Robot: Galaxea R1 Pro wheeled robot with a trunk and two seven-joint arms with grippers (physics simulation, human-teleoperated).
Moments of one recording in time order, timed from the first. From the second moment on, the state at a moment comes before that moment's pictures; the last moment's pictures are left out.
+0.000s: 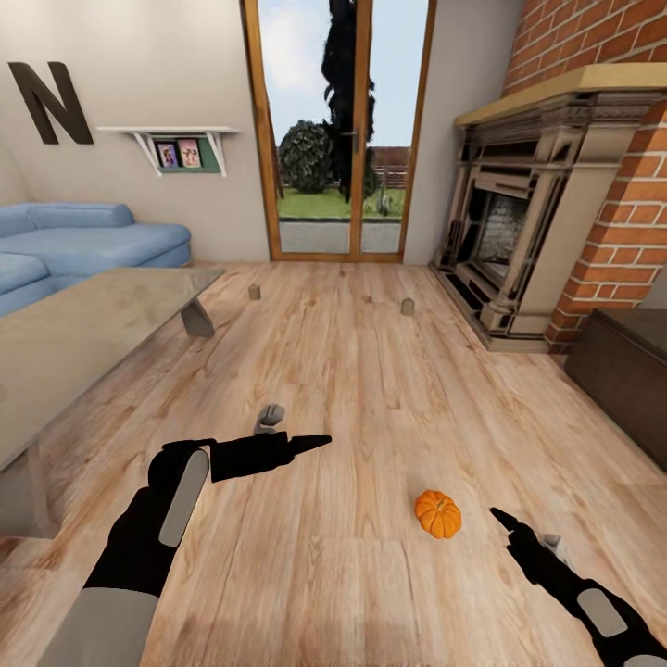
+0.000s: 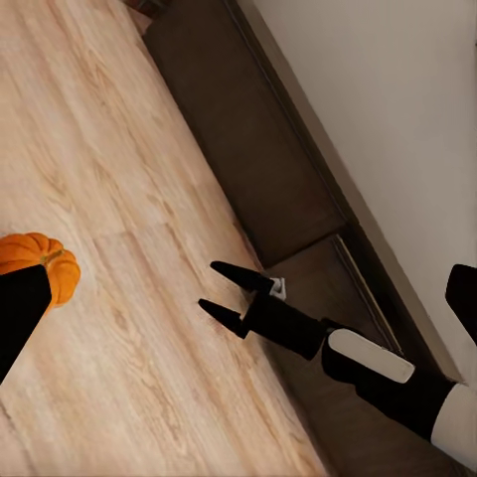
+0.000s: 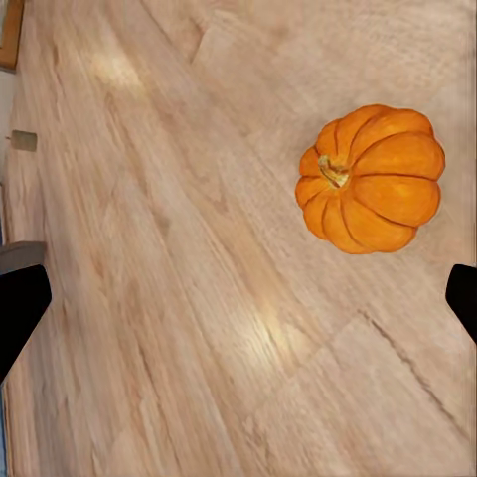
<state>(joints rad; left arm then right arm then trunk) -0.58 -0.02 -0.02 -1.32 0.40 1.01 -0.79 -0.52 -0.24 -0.55 -0.39 -0.63 0.38 0.56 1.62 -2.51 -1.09</state>
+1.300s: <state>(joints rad) -0.58 -0.02 -0.02 -1.32 0.40 1.01 -0.79 -0.54 -0.25 -0.61 -0.39 -0.63 0.38 0.65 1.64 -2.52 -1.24</state>
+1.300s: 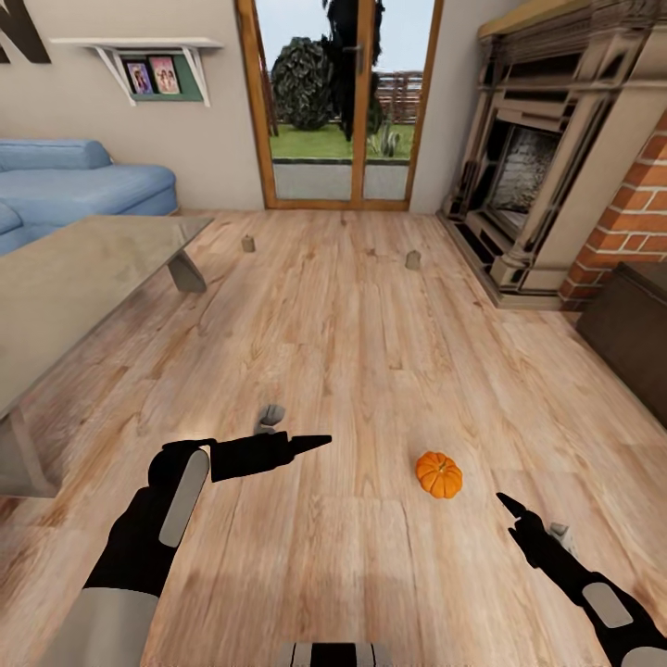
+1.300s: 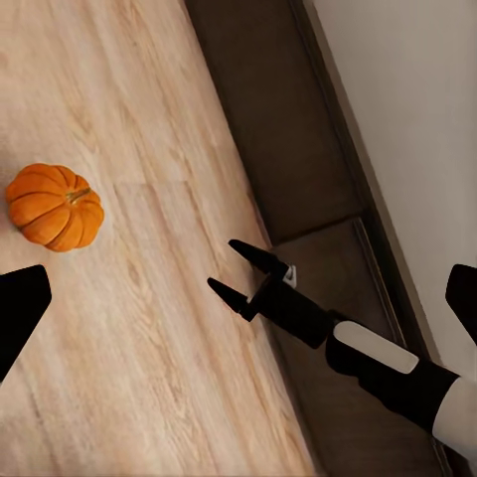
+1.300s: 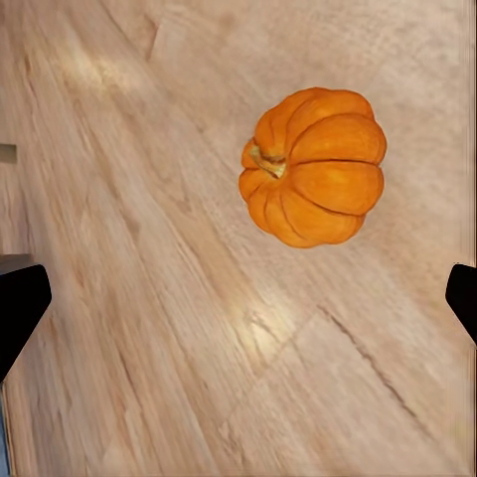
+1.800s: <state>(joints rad) -0.58 -0.02 -0.02 -1.32 0.40 1.01 -0.79 -0.54 -0.25 -0.61 -0.39 -0.63 0.38 0.65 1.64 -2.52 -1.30</state>
